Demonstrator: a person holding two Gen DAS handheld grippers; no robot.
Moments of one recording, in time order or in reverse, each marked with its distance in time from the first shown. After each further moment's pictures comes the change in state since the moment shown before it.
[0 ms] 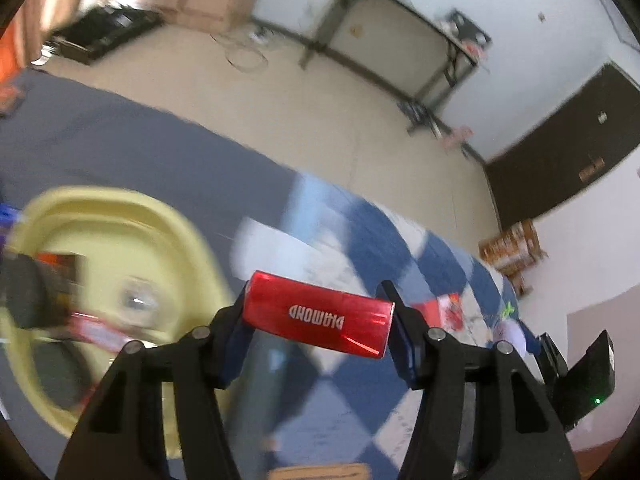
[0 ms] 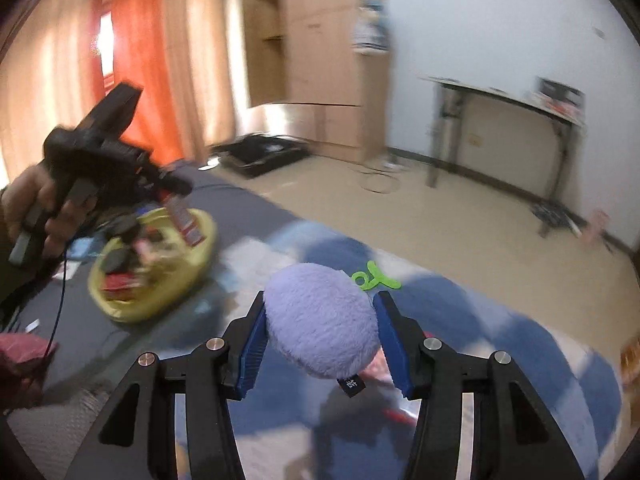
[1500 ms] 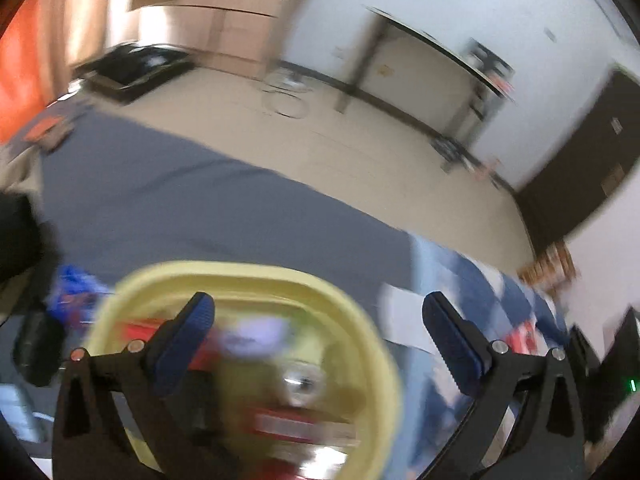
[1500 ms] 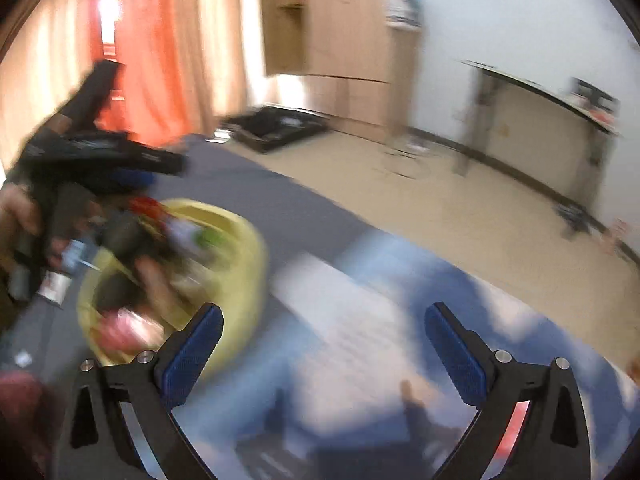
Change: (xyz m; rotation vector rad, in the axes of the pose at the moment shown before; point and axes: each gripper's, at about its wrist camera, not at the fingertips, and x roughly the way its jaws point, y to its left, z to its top) left arm 0.010 0.079 0.018 0.111 -0.097 0.053; right arm 0.135 0.068 0.037 0.020 0.119 -0.093
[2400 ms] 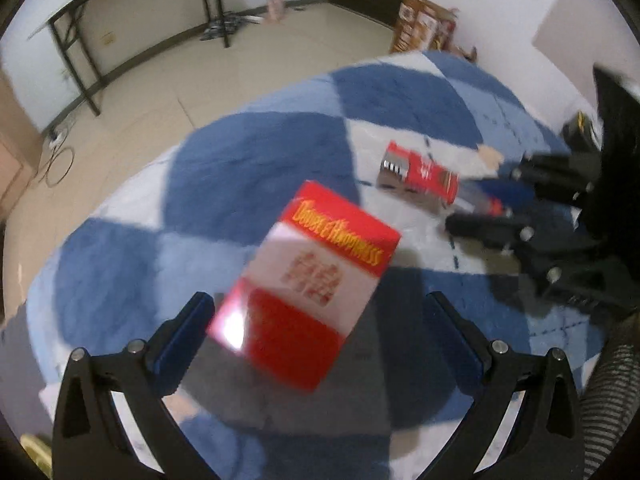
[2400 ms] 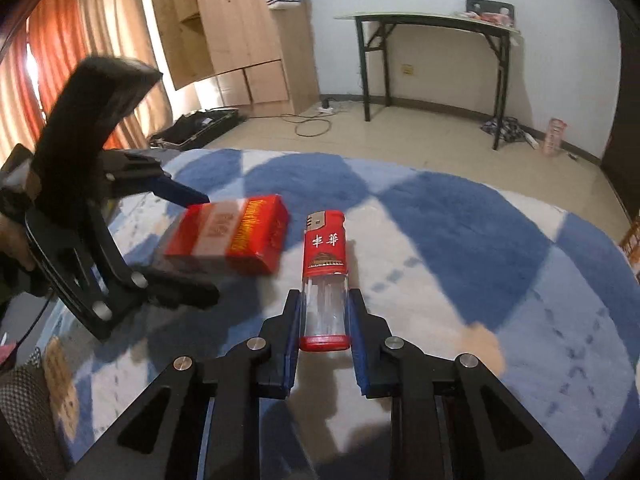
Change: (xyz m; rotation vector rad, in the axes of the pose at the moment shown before) left arm 0.189 -0.346 -0.108 0.848 0.359 -0.167; right arm -0.040 -0.210 -0.157 0.244 0.035 -0.057
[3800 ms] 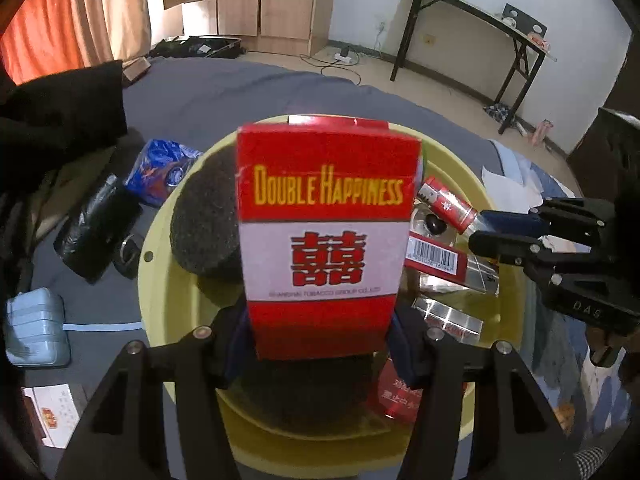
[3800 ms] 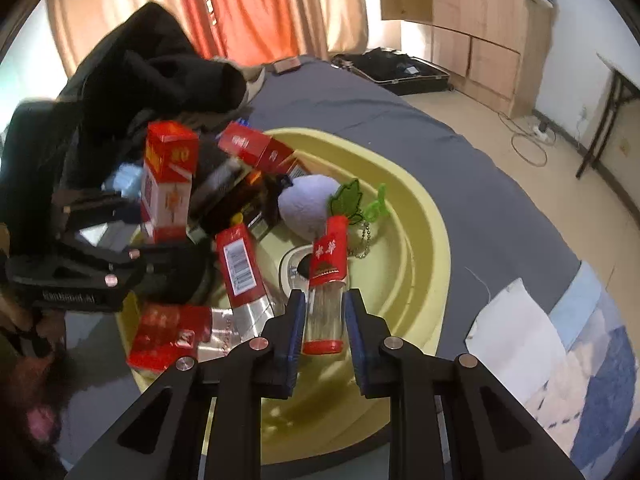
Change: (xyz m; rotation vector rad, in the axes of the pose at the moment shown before) left arm -0.198 0.212 -0.358 -0.908 -0.218 0.391; right arm 0.157 0.388 0.127 -0.537 0.199 0.415
